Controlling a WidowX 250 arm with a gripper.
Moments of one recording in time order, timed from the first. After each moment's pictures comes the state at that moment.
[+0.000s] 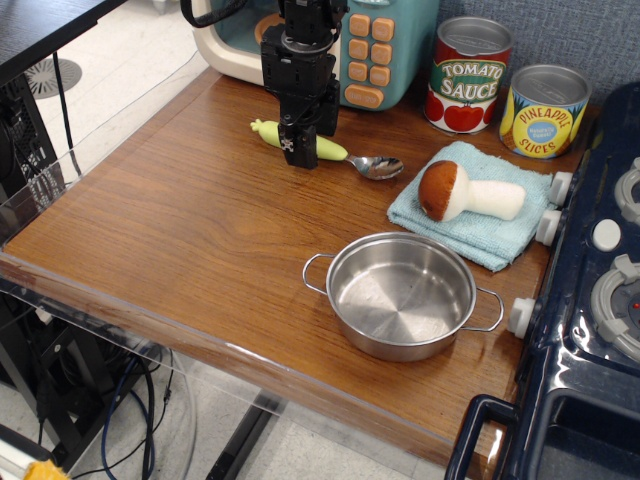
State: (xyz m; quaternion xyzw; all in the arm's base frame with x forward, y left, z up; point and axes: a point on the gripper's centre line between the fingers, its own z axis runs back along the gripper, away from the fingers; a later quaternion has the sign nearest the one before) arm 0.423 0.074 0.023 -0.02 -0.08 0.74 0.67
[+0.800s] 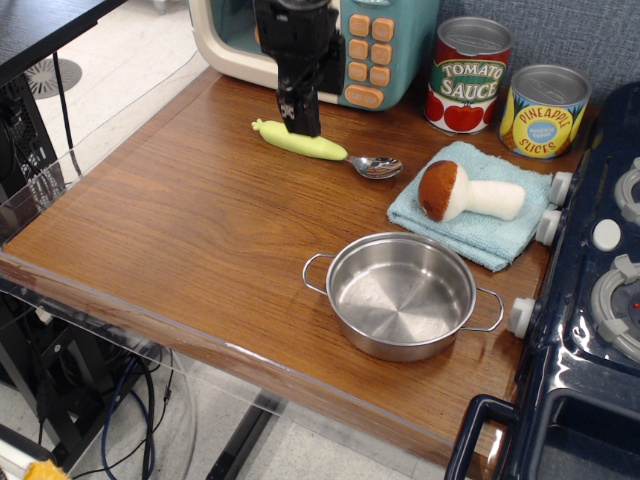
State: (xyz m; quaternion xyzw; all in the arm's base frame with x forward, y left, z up) arm 0.411 0.068 0.077 -0.07 -0.11 0.74 0.66
